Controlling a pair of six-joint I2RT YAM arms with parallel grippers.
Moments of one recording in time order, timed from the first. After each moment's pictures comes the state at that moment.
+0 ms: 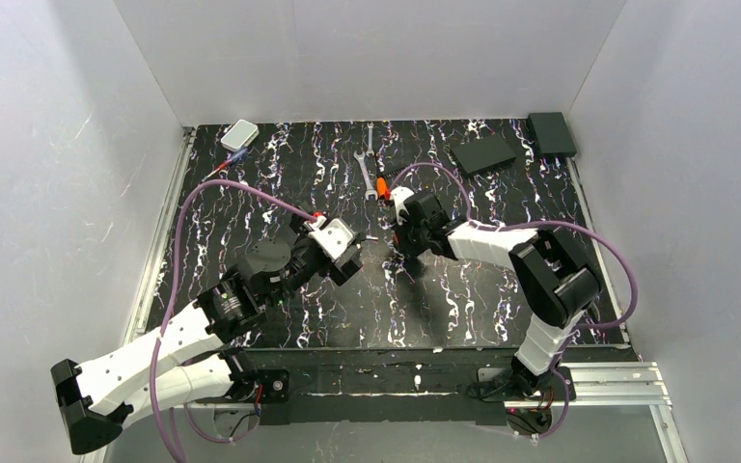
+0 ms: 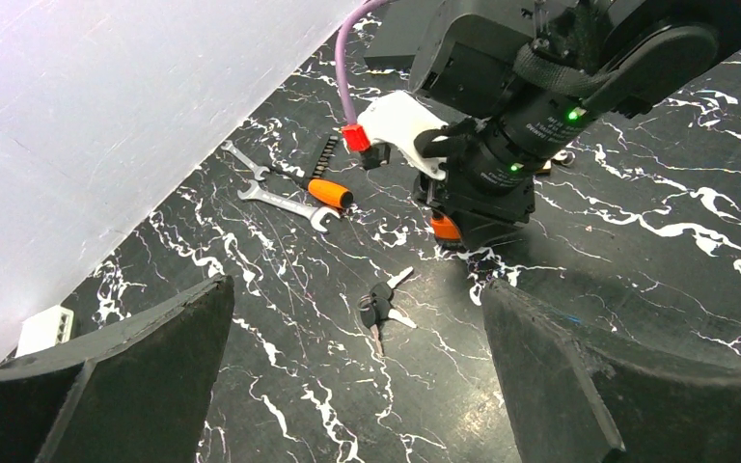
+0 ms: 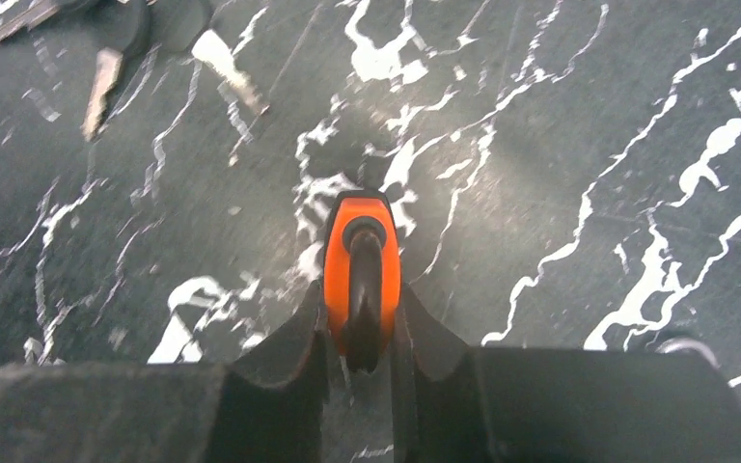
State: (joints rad) left arm -0.97 0.81 0.77 -0.09 -0.25 0.35; right arm 0.67 1.76 0.98 -0.06 -0.02 -0.01
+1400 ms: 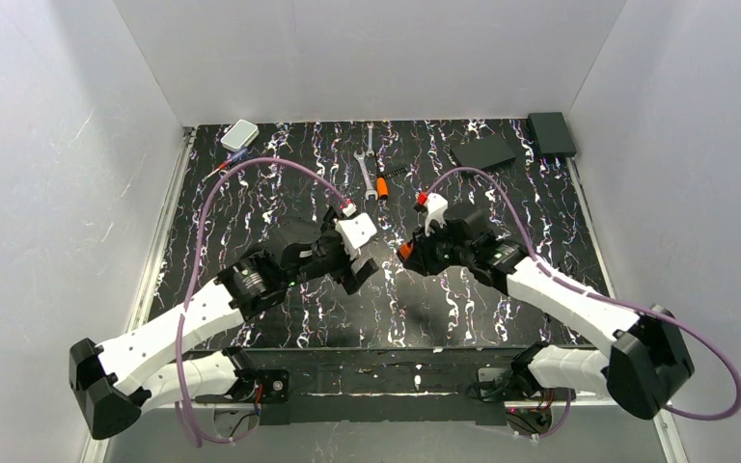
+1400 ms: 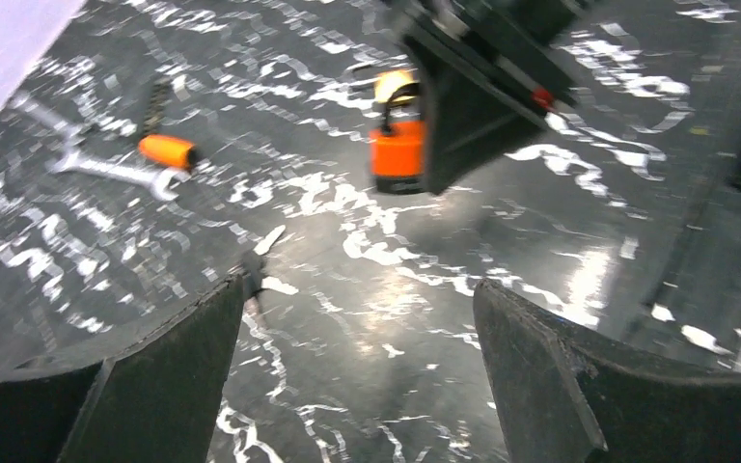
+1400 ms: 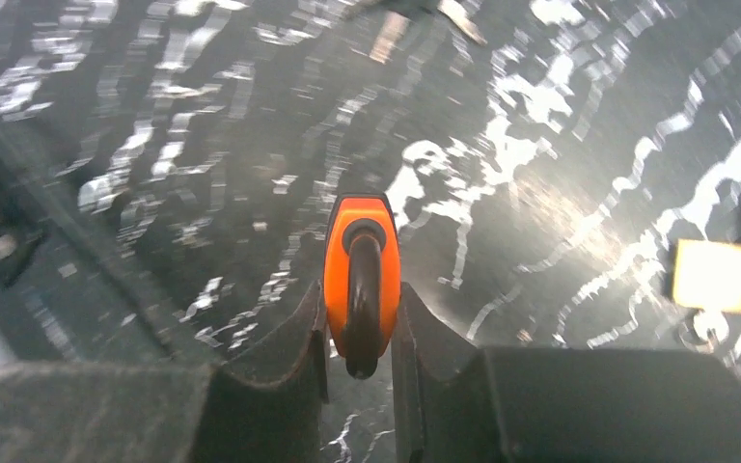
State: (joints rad) left arm -0.90 0.98 0.89 -0.29 0.11 0.22; right arm 0.69 1.16 0.79 -0.24 -0.29 0.18
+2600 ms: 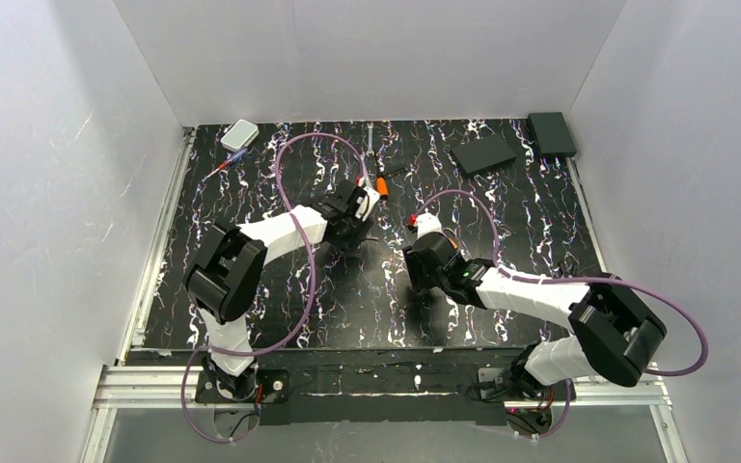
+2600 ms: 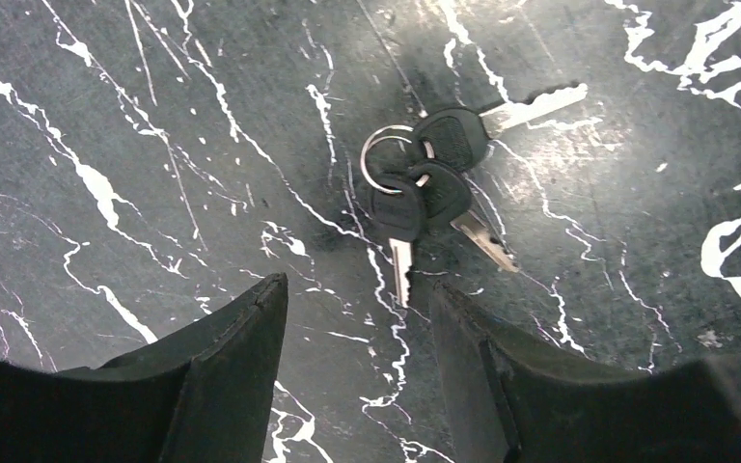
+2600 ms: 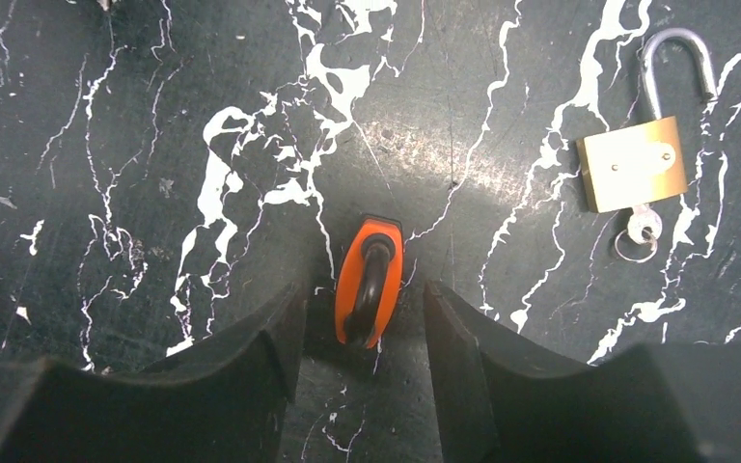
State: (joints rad) left arm -0.64 1.83 1.19 -0.43 -0.18 0.07; right arm 0.87 1.37 0.65 -0.08 0.30 0.34
